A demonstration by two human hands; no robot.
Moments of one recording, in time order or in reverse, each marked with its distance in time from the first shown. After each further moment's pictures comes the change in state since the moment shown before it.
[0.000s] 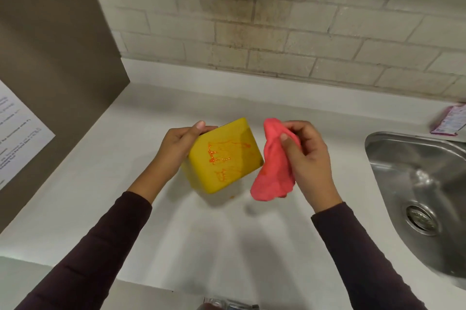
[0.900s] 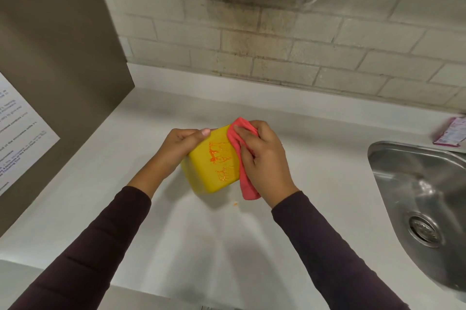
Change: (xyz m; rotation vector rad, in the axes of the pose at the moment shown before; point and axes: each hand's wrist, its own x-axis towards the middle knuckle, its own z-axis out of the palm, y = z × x) left_hand 0.015 -0.012 -0.028 -0.007 -0.086 -0.005; right_hand 0.012 0.012 0.068 -0.559 -0.154 -0.422
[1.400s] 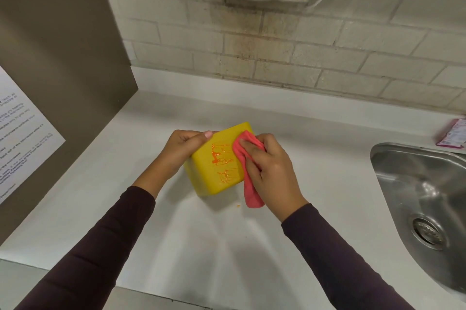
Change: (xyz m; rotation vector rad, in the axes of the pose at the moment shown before) left_hand 0.004 -0.001 0.007 -0.007 0.025 -0.024; right_hand -0.018 0.003 -0.013 -0.060 -0.030 -0.022
